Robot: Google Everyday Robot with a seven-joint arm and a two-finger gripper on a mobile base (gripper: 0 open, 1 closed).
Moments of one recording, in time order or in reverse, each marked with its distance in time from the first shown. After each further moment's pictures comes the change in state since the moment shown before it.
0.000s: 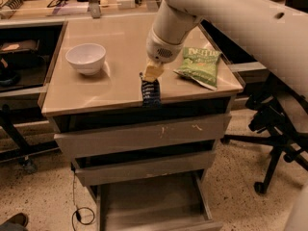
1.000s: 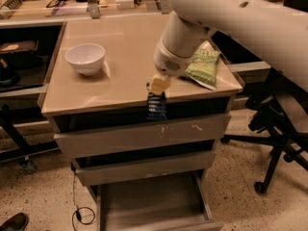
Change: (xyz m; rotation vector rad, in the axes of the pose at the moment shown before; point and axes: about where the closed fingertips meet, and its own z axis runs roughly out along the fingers) arm 0.015 0.045 -0.006 -0.022 0.000 0.099
